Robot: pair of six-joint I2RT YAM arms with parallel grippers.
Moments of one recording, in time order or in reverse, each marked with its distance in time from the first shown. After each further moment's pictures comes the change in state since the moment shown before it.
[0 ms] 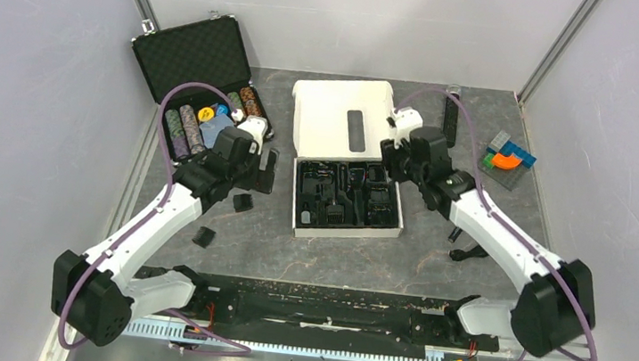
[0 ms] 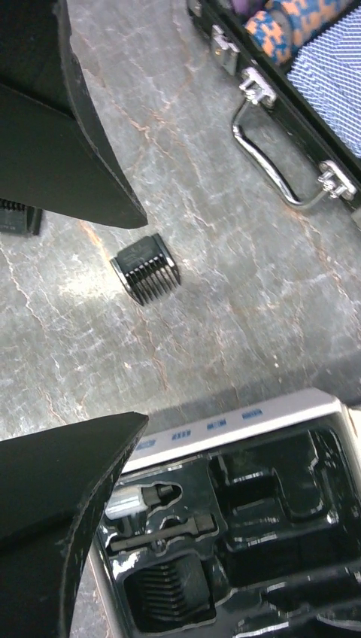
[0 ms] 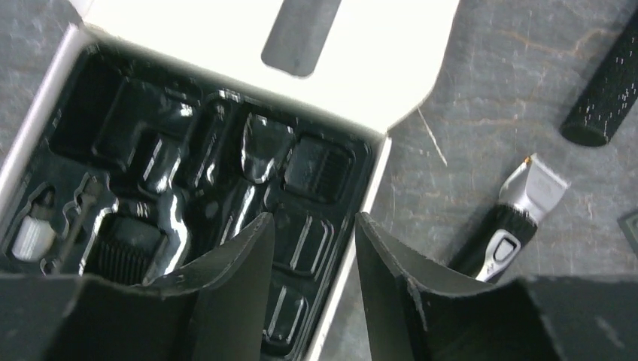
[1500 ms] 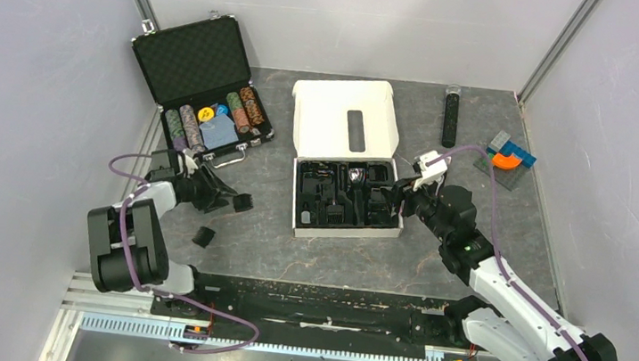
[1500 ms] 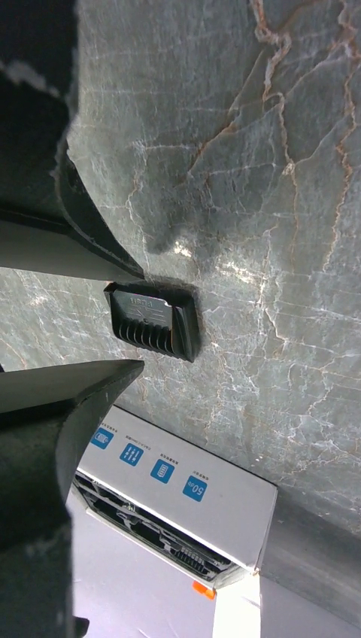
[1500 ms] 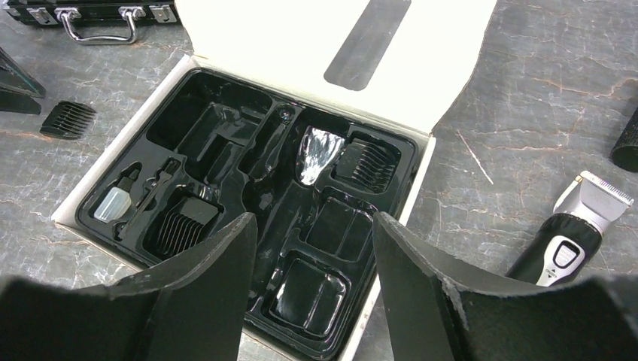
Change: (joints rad) left arm 0.758 0.288 -0.316 0.294 0.745 -0.340; right arm 0.002 -0.471 -0.583 0.472 -0.144 0.048
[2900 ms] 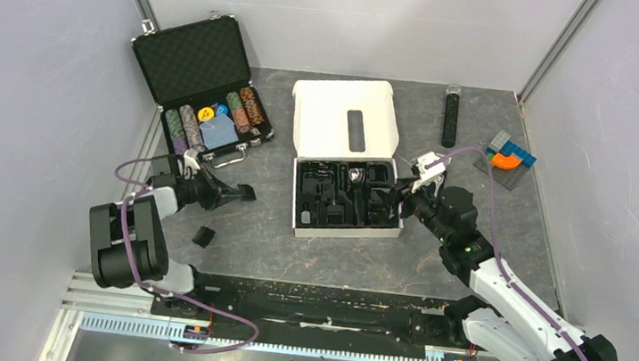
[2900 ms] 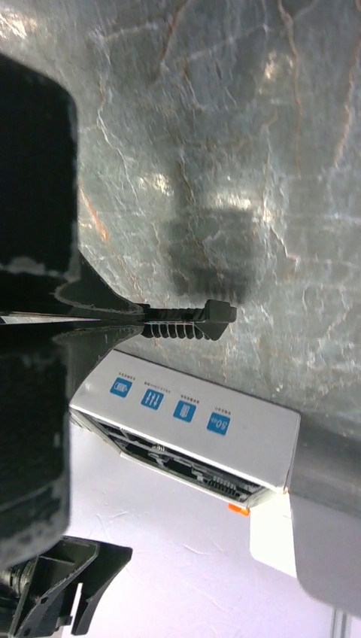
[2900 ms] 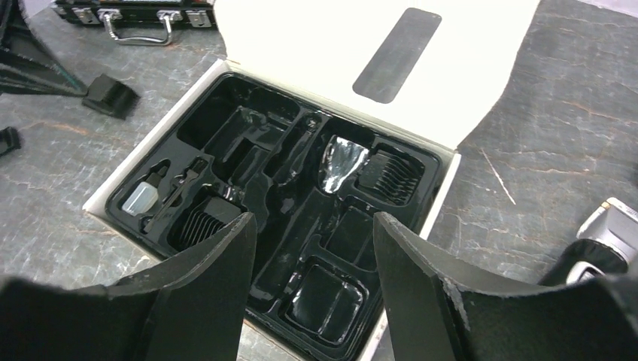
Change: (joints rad) left arm 0.014 0.045 -0.067 0.176 0.203 -0.087; right arm 0.005 -0.010 -0.007 0.026 -0.054 -0.007
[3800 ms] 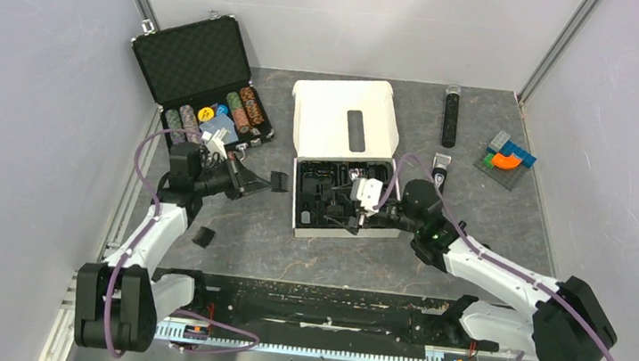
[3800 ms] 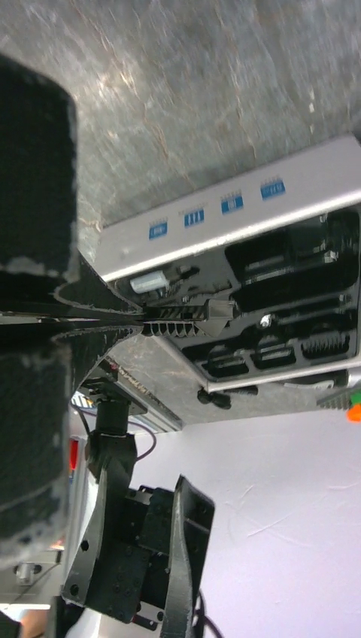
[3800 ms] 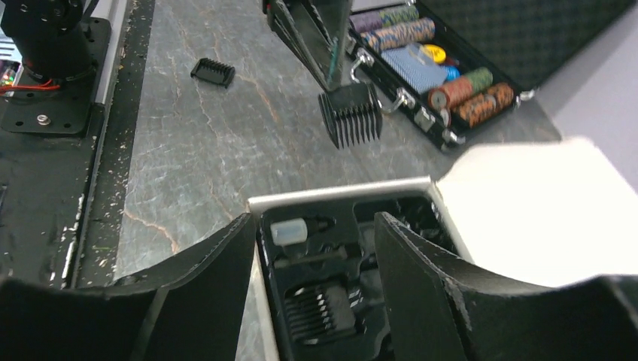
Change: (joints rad) left arm -0.295 -0.348 0.001 0.080 0.104 -0.071; right arm 0.219 0.239 0.073 0.248 -0.488 -0.384
